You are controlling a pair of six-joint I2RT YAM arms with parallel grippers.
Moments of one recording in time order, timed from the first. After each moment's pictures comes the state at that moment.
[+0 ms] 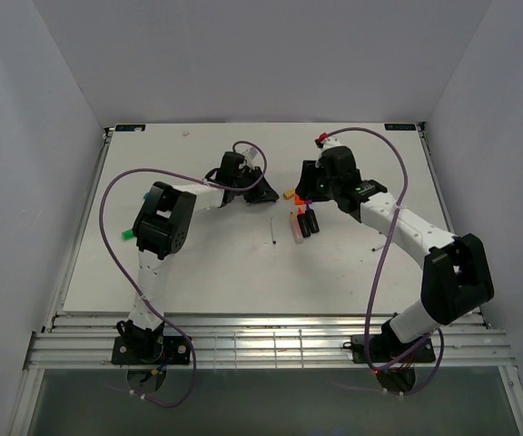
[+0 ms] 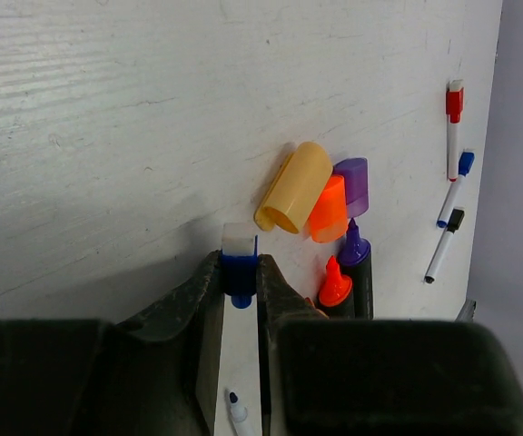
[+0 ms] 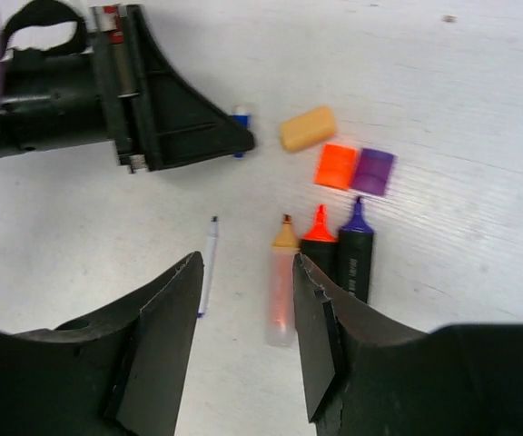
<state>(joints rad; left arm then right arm) -0.43 2.25 1.45 0.16 0.49 -0.72 0.54 1.55 1.16 -0.22 -0.01 0.34</state>
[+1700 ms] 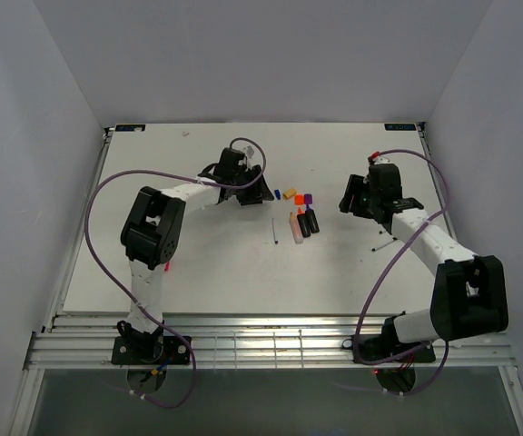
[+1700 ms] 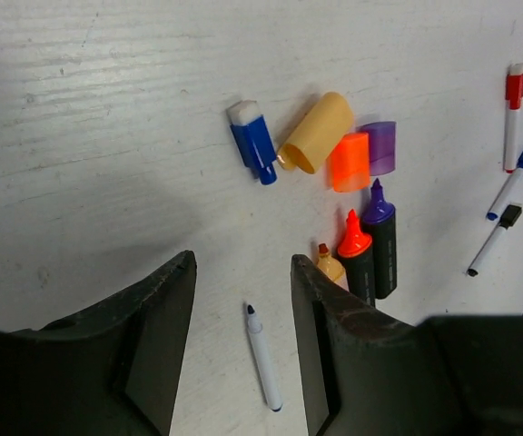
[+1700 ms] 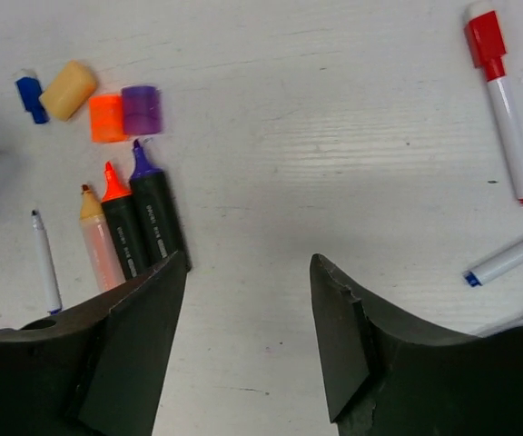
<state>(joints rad) -0.46 2.12 1.44 -0.09 0.33 -0.62 0.22 1.37 0.88 -0.24 -0.02 0.35</state>
